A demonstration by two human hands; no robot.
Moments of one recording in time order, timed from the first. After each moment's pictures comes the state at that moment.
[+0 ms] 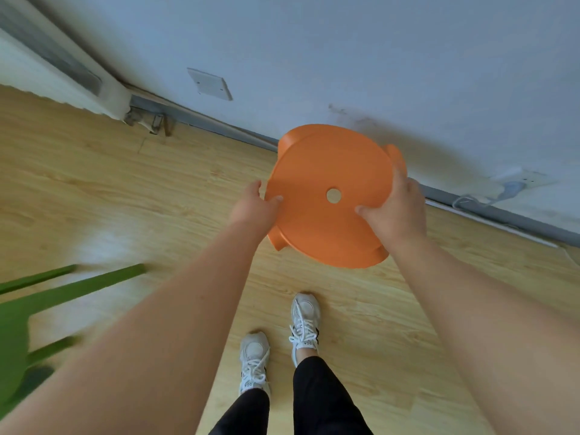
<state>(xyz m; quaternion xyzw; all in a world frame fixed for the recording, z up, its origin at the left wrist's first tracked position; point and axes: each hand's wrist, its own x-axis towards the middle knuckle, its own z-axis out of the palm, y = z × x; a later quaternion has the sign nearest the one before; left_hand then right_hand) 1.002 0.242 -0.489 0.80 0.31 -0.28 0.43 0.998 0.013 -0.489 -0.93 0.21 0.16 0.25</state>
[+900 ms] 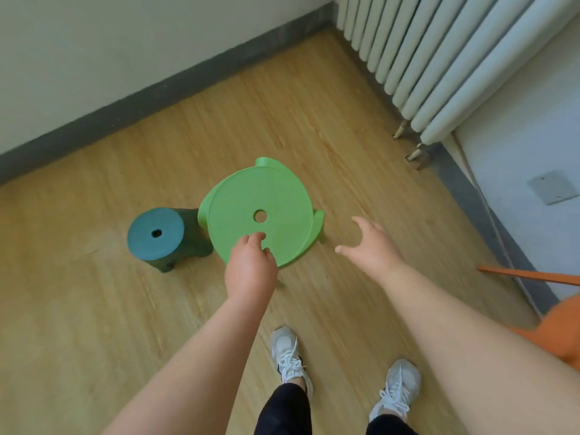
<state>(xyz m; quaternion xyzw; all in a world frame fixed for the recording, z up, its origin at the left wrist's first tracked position) 0.631 0.713 -0.407 0.77 0.58 -0.04 0.27 0.803 0.595 -0.413 -0.88 -0.20 0.40 0.15</state>
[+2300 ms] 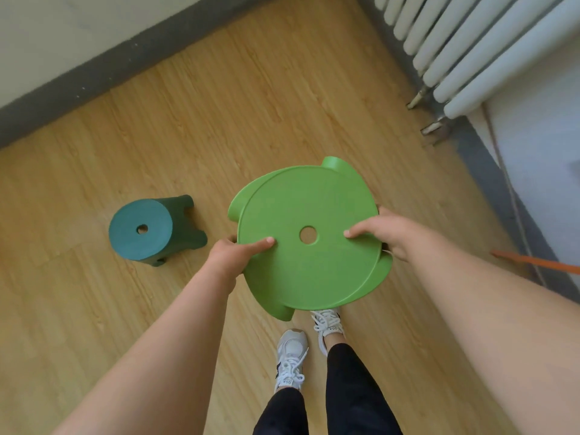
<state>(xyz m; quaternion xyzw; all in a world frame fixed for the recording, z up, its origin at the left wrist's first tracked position) 0.640 0.802 -0.472 0.43 0.65 -0.12 0.61 0.866 0.641 -0.492 -0.74 0.08 0.61 0.29</state>
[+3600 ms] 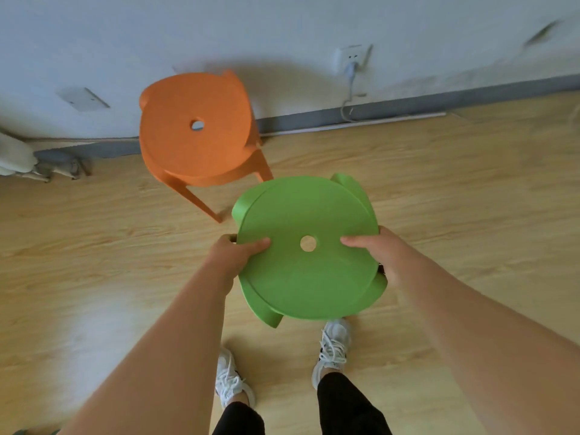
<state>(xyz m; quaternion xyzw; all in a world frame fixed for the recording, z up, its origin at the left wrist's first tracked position) 0.737 0.127 -0.435 0.73 0.25 -0.43 0.47 0.639 -0.121 -0.449 -0.53 0.52 0.26 0.62</state>
